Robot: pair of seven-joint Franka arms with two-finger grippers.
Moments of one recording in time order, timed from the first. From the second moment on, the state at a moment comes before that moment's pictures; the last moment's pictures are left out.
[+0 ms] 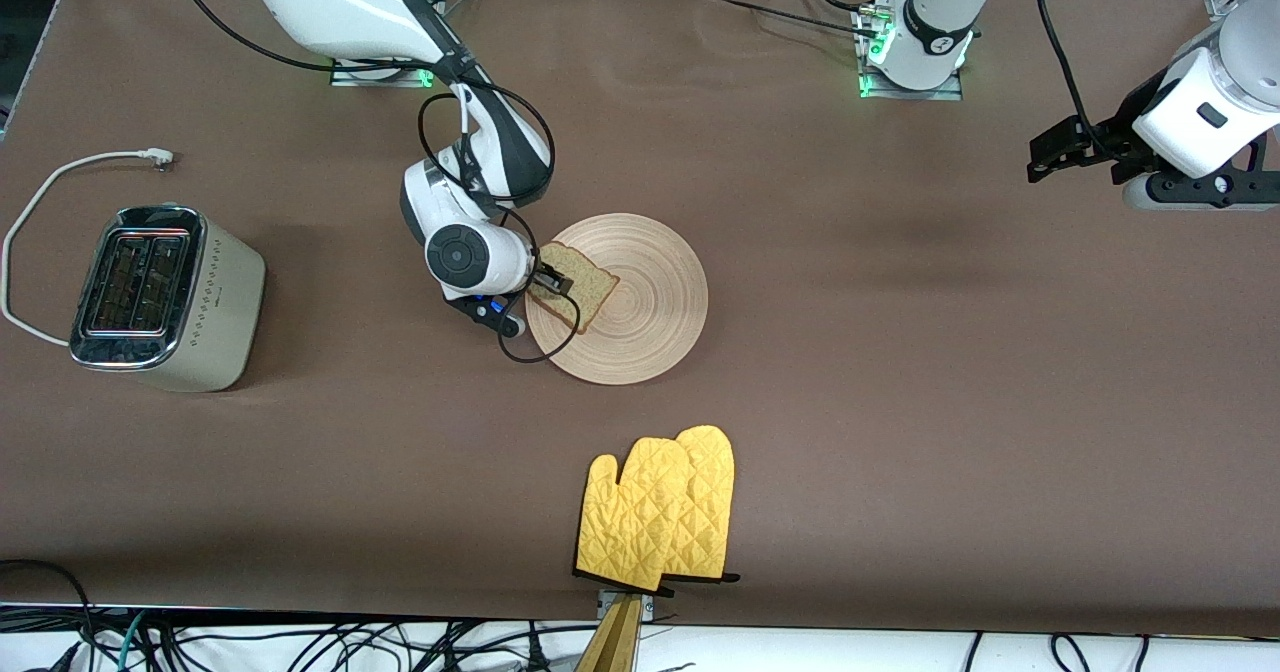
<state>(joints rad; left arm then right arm) -0.06 -0.03 -0.02 -1.66 -0.04 1.49 -0.11 0.47 0.60 0.10 -1.75 0.20 2.07 0.95</state>
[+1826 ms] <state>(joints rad) -0.05 -0.03 -0.01 -1.65 -0.04 1.47 -0.11 0.47 0.45 -0.13 -1.59 0.19 1.82 0.69</state>
